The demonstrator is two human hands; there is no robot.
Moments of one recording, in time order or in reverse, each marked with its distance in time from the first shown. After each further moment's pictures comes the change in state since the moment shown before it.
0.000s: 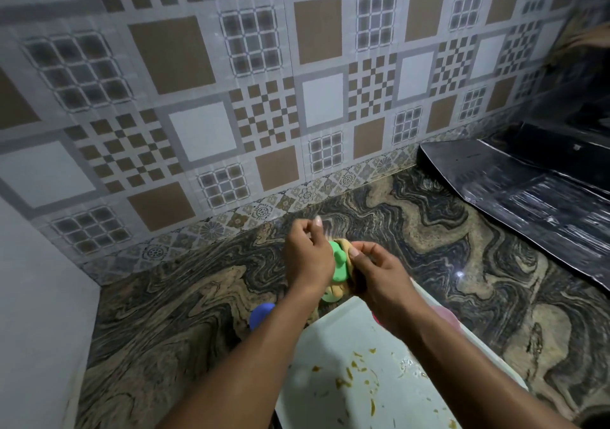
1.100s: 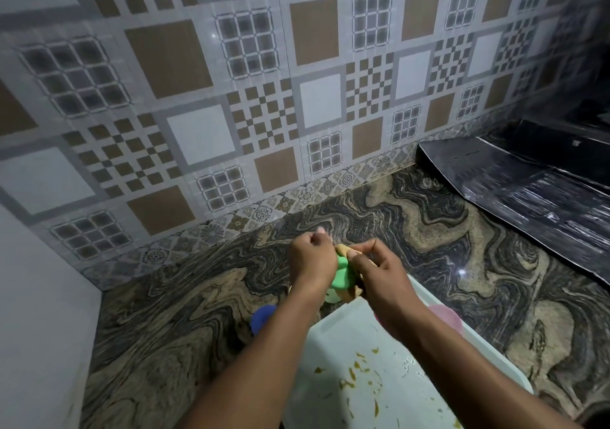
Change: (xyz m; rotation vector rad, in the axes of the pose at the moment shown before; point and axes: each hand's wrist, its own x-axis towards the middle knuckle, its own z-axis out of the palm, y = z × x) left_hand 0.006 -0.005 0.009 -0.063 -0.114 -0.297; right_hand -0.004 0.001 0.004 -0.133 0.089 -0.101
